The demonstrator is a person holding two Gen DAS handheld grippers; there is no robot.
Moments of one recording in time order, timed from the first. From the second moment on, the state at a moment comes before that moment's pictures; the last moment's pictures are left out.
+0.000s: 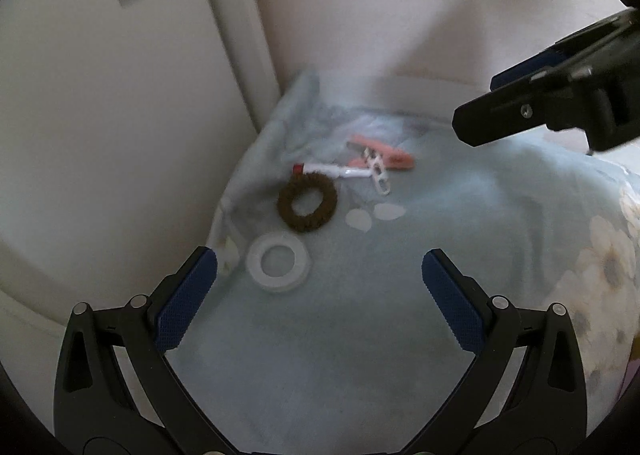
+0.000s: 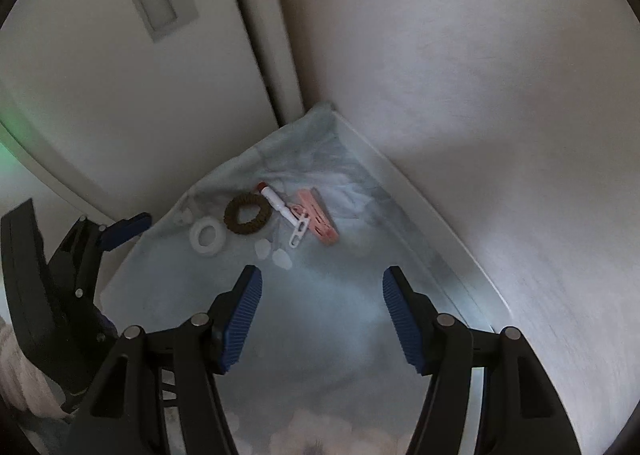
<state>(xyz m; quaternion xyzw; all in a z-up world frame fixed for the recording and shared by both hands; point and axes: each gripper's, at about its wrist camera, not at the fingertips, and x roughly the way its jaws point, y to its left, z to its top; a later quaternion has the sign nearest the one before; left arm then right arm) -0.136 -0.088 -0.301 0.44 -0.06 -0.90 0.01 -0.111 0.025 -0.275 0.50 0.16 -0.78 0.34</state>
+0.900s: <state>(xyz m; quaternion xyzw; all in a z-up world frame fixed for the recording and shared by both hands) -0.156 -0.104 -0.326 0.49 0.06 -0.86 0.07 -0.159 -0.031 -0.350 0.51 0.22 -0.73 0.40</state>
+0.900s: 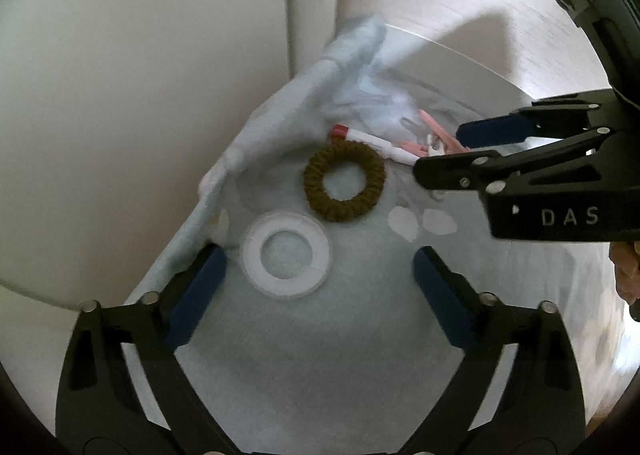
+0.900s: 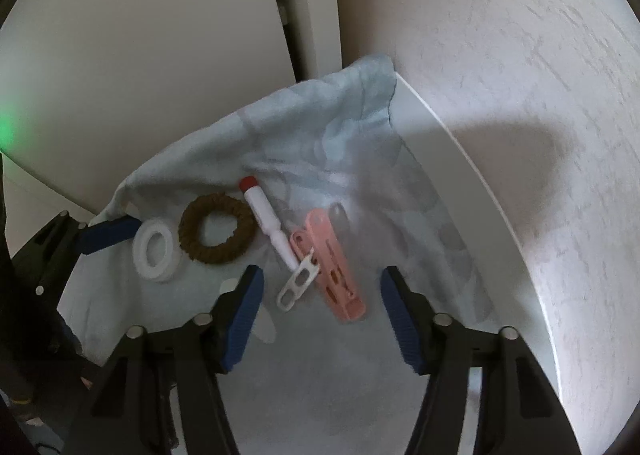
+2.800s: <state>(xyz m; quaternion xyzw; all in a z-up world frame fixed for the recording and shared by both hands) -0.055 -0.017 -0.159 0.41 -0.05 -0.89 -0.18 0.041 0.161 -0.124 0.43 0.03 -0.87 0.23</state>
